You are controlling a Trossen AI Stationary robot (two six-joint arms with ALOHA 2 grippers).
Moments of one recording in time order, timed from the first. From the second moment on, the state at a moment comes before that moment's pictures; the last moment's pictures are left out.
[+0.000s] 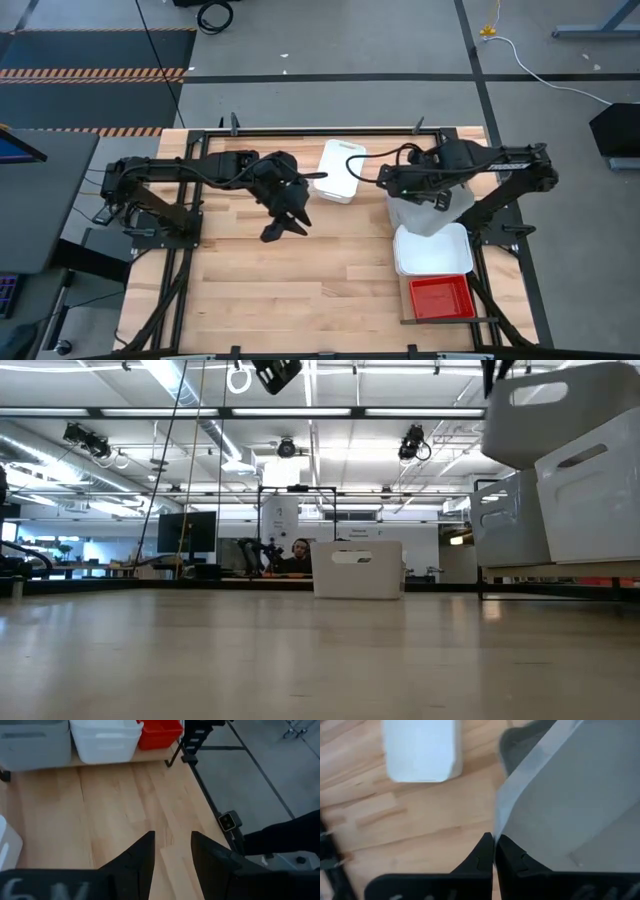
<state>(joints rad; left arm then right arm) 0.04 1.49 1.42 -0.68 0.47 0.07 0.14 1.42 1.64 -1.57 0.22 2.01</state>
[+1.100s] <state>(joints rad) 0.04 1.49 1.42 -0.74 0.50 0.07 -0.05 1.31 1.56 -1.51 0.22 1.63</state>
